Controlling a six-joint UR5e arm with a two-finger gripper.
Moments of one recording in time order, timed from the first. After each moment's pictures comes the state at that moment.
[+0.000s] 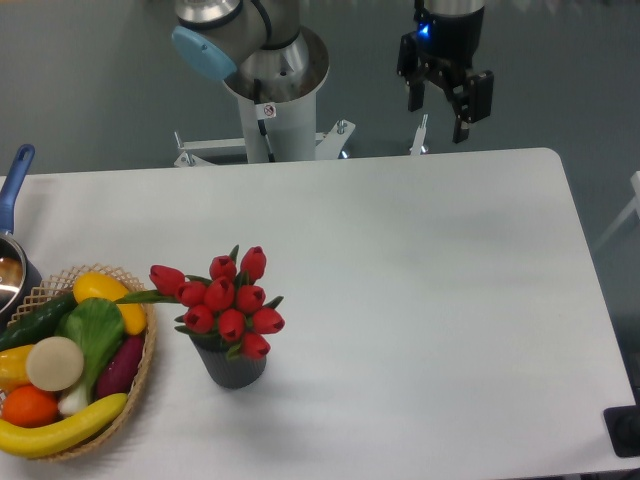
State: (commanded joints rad) arm 2.91 -1.39 -1.85 -1.26 1.37 1.88
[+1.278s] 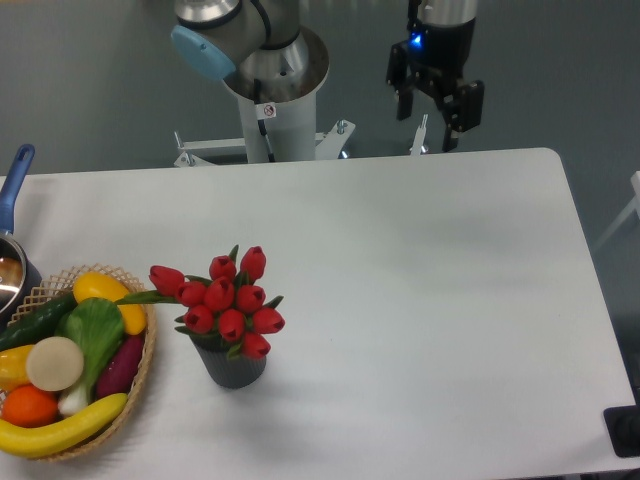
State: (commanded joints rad) arm 2.87 -1.38 -1.88 -1.26 1.25 1.71
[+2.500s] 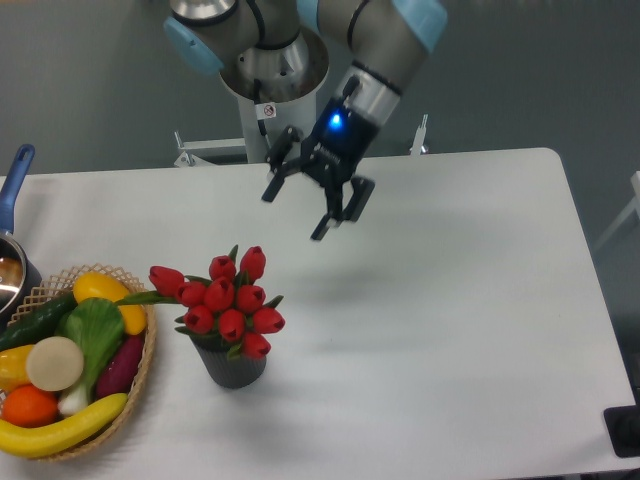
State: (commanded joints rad) arm 2.67 -1.63 -2.06 -0.87 0.59 1.47
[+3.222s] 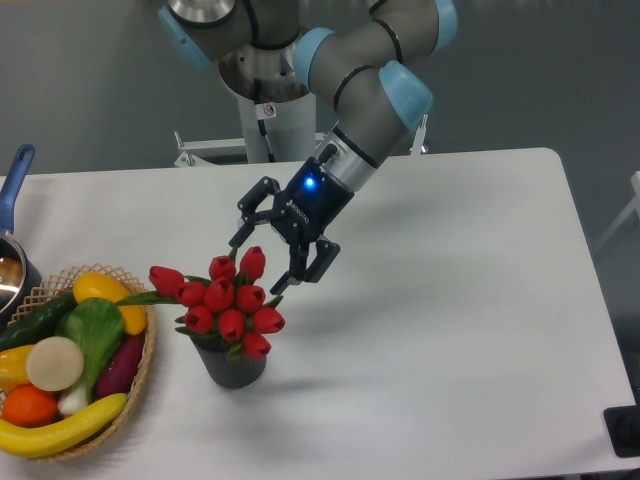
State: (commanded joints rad) arm 2.60 -1.74 -1.99 -0.86 0.52 1.43
